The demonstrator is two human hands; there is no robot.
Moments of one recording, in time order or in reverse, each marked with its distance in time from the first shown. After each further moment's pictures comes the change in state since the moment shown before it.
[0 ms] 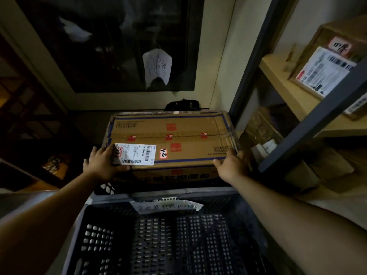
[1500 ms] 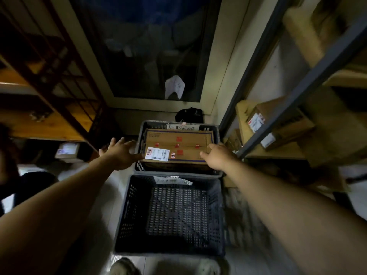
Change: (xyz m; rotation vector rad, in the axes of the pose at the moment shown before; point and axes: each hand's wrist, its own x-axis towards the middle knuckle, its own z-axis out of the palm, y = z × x) left_hand -0.213 0.080 -0.253 0.163 -0.220 -0.080; right_hand -0.193 -0.069 -0.260 -0.228 -0.289 -0.290
